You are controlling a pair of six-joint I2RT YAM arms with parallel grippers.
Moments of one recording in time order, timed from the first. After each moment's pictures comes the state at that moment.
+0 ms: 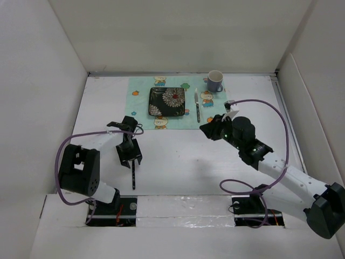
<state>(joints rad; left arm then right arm) -0.27 1.46 0.81 -0.90 0.01 -0.64 0.61 1.01 0.65 0.12 -0.03 0.52</state>
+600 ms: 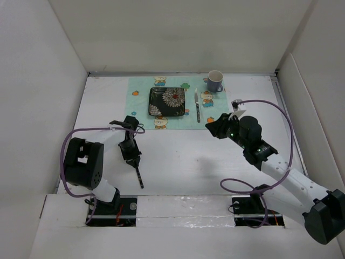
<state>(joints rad) -0.28 1.55 0.82 -0.87 0.04 -0.64 0.50 0.96 0.62 0.12 -0.12 0.52</state>
